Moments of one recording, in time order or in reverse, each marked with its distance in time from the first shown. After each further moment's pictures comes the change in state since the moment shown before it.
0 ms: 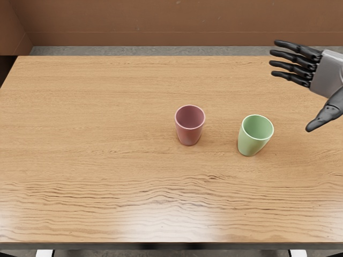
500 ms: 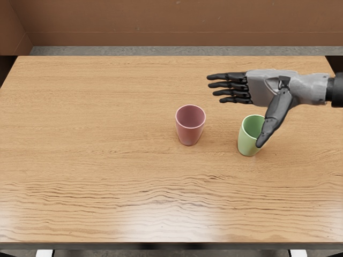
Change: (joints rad) left arm 0.000 0.000 0.000 0.000 0.000 0.000 0.000; right arm 0.252 0.297 0.006 -0.008 -0.014 -0.002 -0.582
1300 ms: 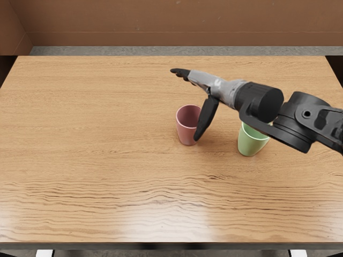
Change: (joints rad) left arm 0.000 0.000 0.000 0.000 0.000 0.000 0.000; right arm 0.074 0.390 -0.119 0.196 -0.684 -0.726 -0.313
